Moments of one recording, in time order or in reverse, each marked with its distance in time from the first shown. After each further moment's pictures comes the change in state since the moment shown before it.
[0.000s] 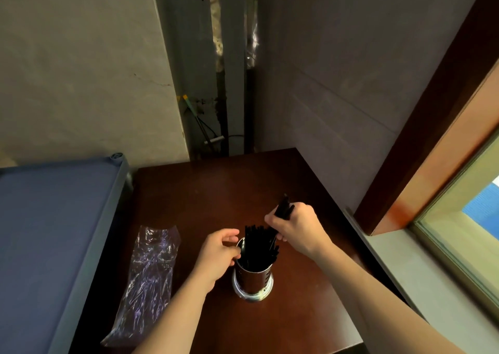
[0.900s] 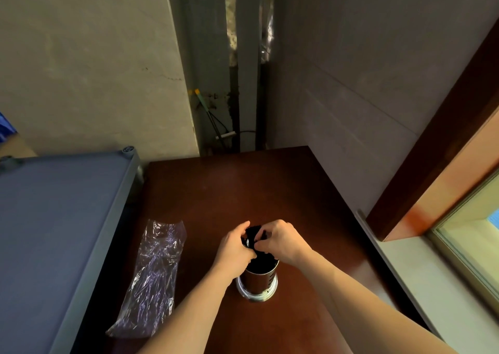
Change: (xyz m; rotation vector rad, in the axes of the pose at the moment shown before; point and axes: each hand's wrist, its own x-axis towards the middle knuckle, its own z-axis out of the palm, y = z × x) left_hand 0.011 0.011 0.029 0.194 0.016 -0.024; right_hand 0.025 0.026 0.047 -0.251 -0.319 0.131
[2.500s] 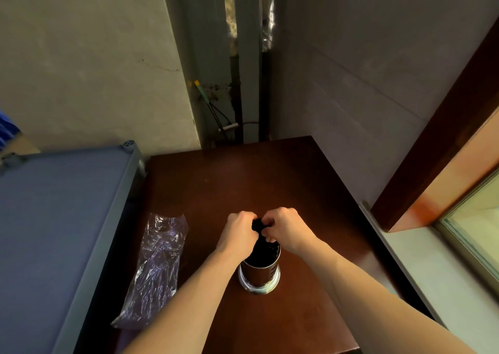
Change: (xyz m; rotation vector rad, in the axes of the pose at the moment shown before) left_hand 0.005 0.035 -0.002 0.543 0.081 0.182; right_hand 0.016 0.014 -0.005 -0.082 0.052 -0.117
